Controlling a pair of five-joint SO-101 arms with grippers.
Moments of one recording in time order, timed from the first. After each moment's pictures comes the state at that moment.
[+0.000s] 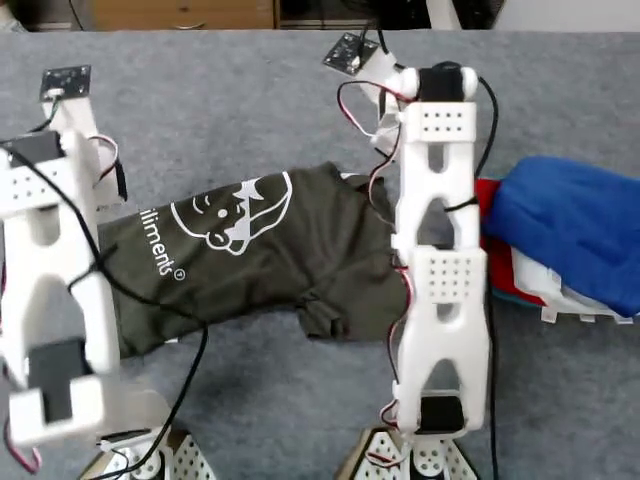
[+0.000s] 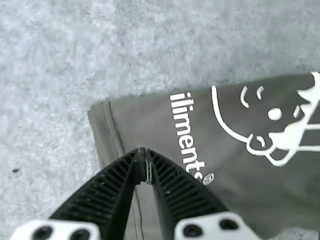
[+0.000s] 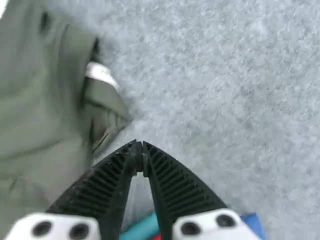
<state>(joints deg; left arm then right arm) -18.5 -6.6 6.2 77.1 -14.5 -4.9 50.3 -70.8 101.4 44.5</state>
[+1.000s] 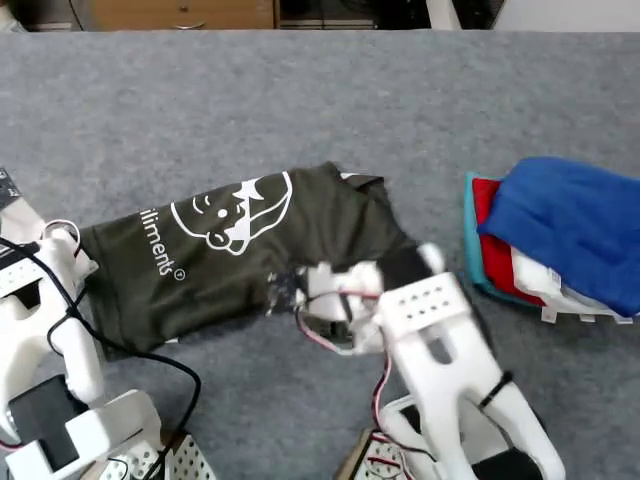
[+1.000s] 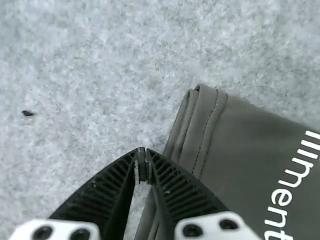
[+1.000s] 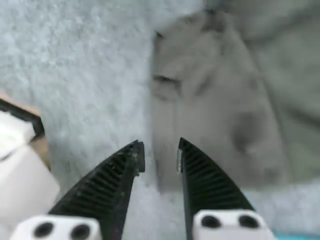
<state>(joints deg) -34.8 -13.1 47.2 36.8 -1.1 -25.2 -34.8 56.2 76.2 62.4</state>
